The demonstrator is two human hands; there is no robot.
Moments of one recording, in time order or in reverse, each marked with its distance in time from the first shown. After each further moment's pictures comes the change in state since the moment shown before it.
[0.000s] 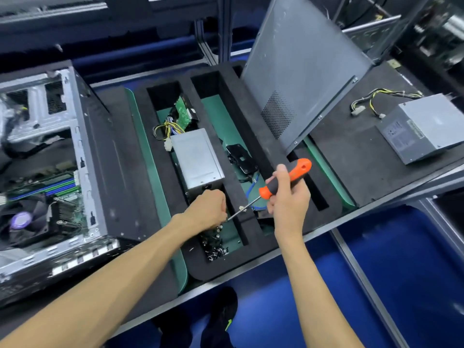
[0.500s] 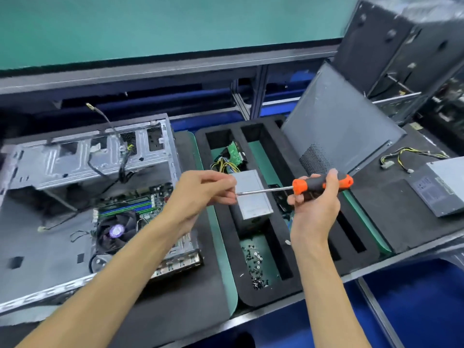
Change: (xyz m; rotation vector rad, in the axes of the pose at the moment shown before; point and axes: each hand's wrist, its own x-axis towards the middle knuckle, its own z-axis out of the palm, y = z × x) left_hand -0.129 -0.026 -0.161 -1.211 0.337 0.120; right_hand -0.037 -0.092 0.090 0.585 0.036 0.053
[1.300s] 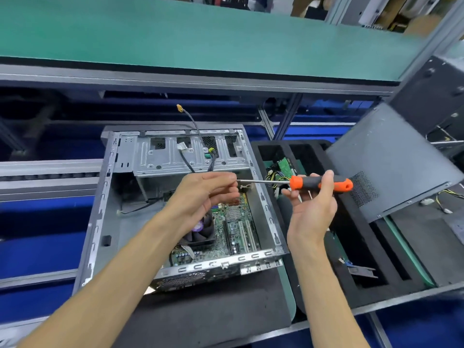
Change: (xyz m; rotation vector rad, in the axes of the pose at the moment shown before) left_hand -0.044 0.023 -0.176 -0.378 0.027 -0.053; right_hand -0.111 0.082 0.123 -0.073 -0.126 -0.055
